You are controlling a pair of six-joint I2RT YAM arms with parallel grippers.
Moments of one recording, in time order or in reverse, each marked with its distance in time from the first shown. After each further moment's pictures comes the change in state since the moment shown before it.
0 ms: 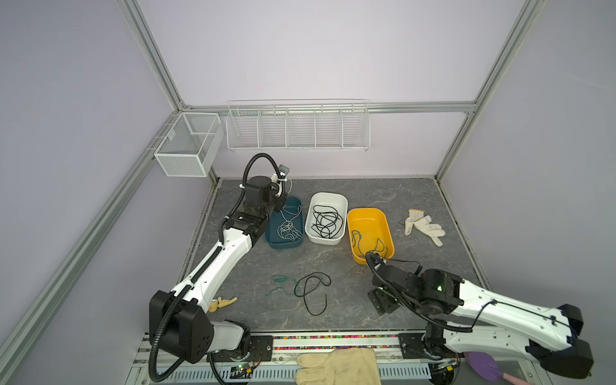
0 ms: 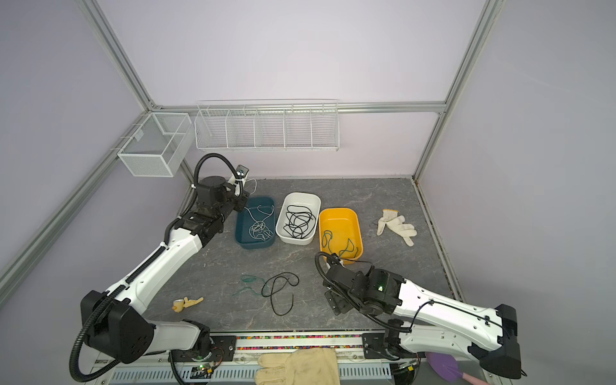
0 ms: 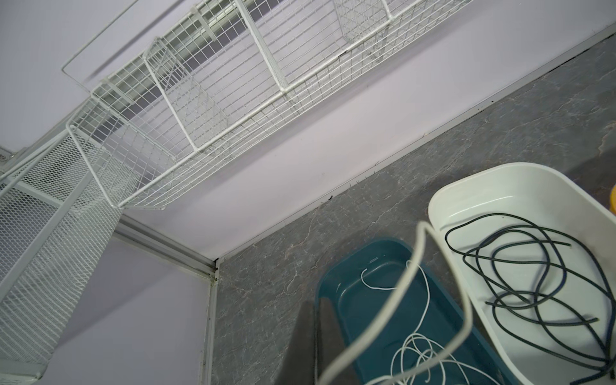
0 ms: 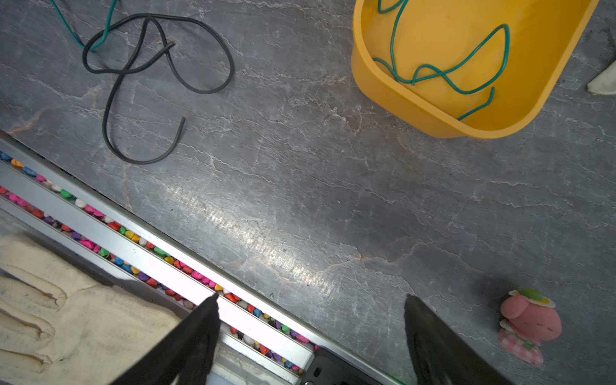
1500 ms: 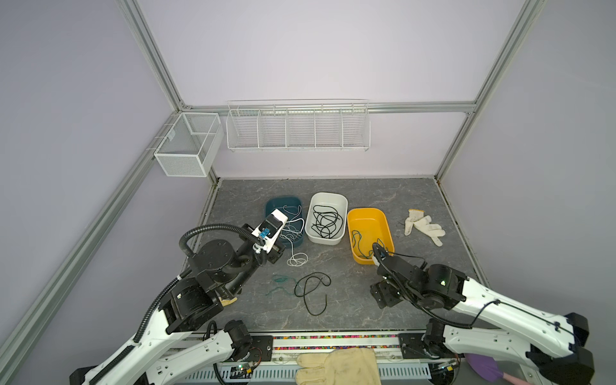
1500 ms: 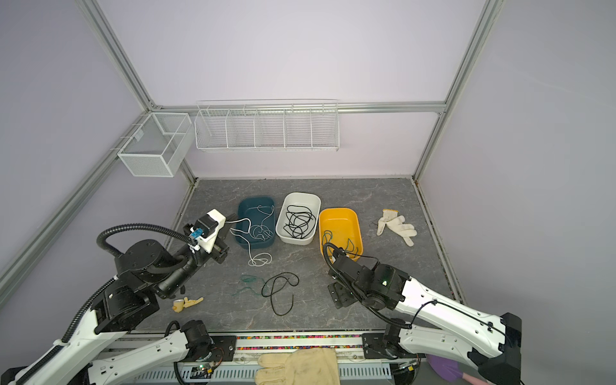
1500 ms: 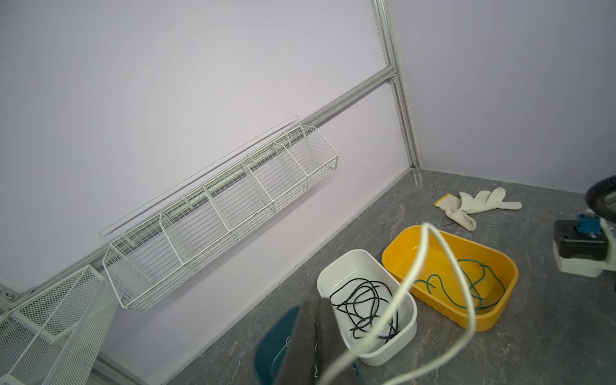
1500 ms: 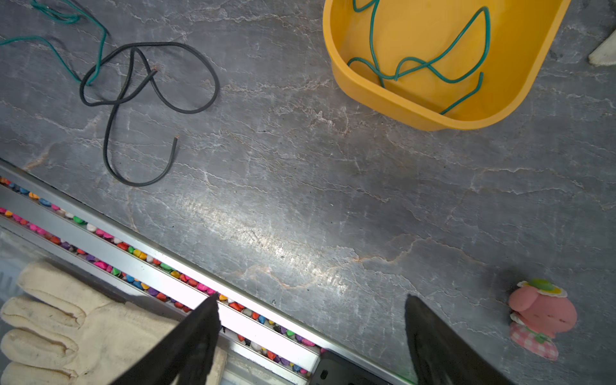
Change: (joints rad) left arm -0.546 -0.625 -0.053 -0.249 -0.127 -0.001; right arm -0.109 -0.015 0.000 0.012 -0.056 -0.007
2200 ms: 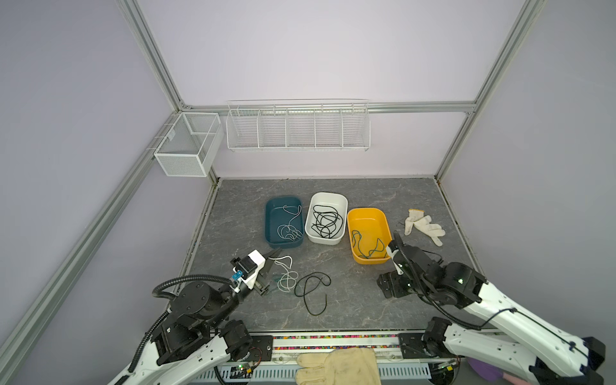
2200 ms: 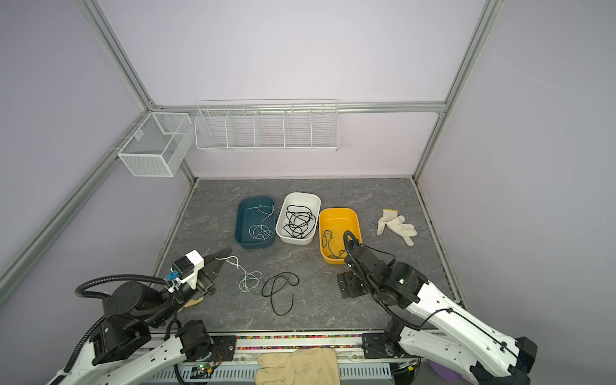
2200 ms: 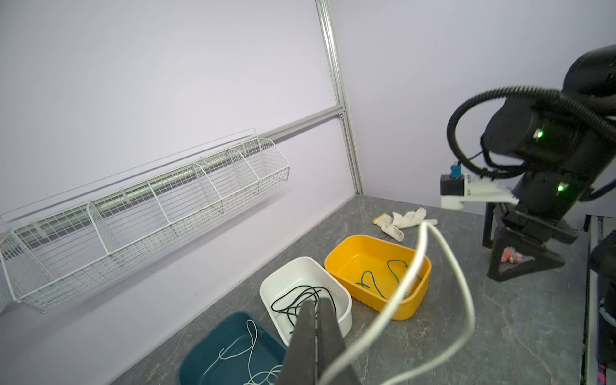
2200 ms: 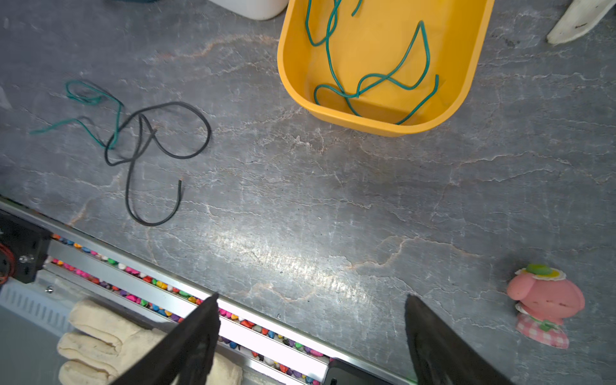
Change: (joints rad) left arm -0.050 -0.412 -0.355 0.076 0.186 -0.134; right arm -0.175 -0.073 0.000 0.006 -0.059 -0.007
